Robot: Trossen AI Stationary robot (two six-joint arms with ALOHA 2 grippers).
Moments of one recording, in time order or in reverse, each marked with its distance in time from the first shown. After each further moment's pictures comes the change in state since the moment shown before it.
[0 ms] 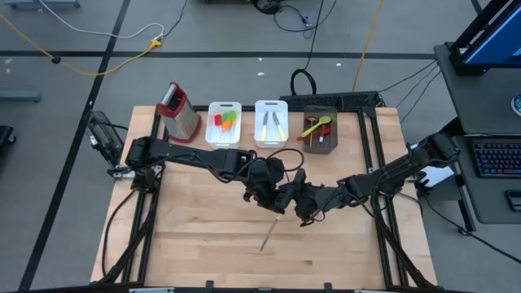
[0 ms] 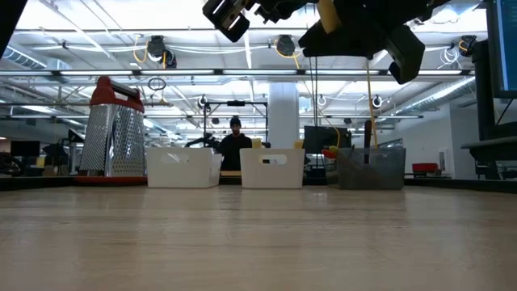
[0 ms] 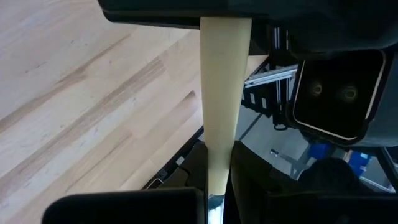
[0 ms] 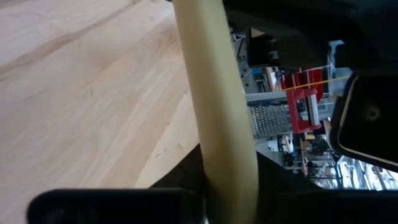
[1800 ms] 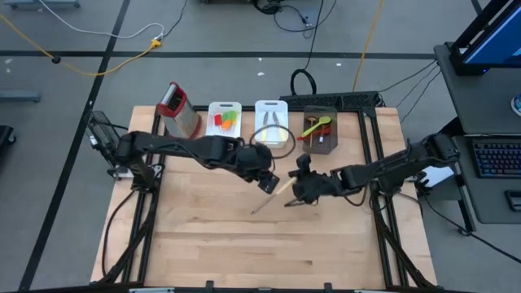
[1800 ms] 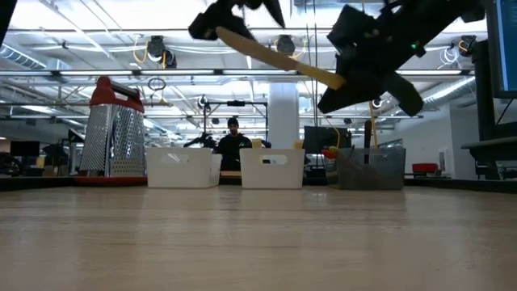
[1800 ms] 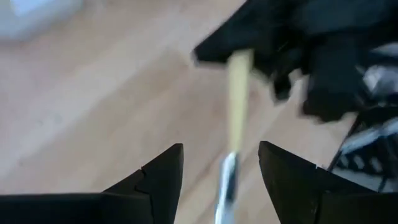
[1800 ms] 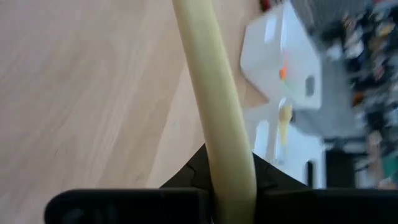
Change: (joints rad) left arm 0.043 -0.116 0.000 -0.268 -0.445 0.402; right arm -0.160 0.000 0.001 -0.343 -0.006 0.393
